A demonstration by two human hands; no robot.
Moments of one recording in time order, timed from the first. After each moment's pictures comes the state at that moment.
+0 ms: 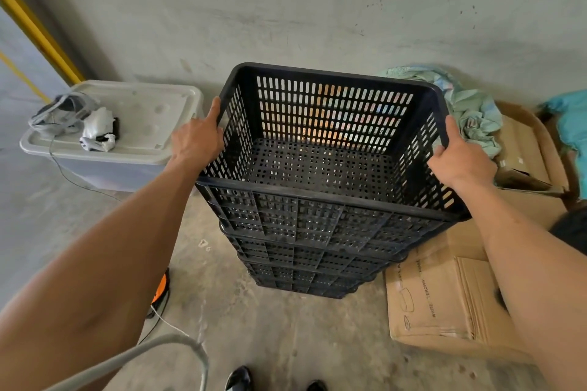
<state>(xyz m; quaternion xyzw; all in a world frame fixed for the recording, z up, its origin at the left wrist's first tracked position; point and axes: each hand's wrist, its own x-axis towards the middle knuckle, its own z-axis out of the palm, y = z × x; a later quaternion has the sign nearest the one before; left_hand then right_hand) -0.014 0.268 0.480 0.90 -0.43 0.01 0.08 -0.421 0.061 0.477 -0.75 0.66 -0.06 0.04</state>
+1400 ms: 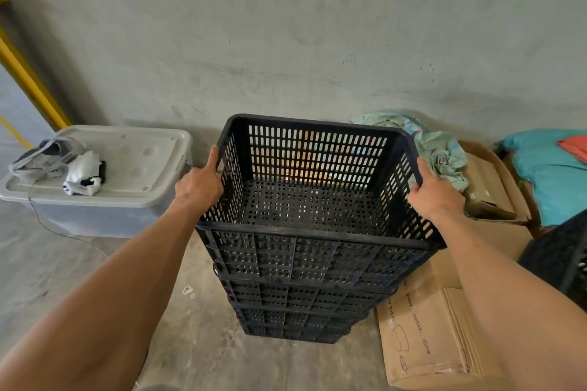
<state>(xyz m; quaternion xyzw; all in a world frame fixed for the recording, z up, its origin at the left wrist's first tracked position) -0.017 0.279 0.488 0.91 -0.41 -0.07 0.08 -0.421 0.068 0.483 -0.74 0.67 -0.05 0.06</state>
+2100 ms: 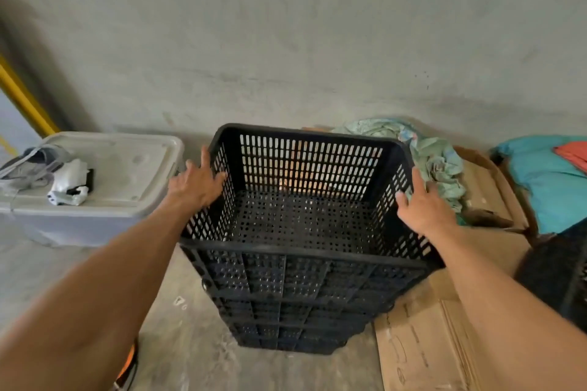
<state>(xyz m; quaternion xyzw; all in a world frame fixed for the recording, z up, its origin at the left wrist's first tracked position) -0.003 0.241 0.489 0.90 -0.43 -0.08 0.06 -0.409 0.071 0.492 -0.74 0.66 0.02 0.14</state>
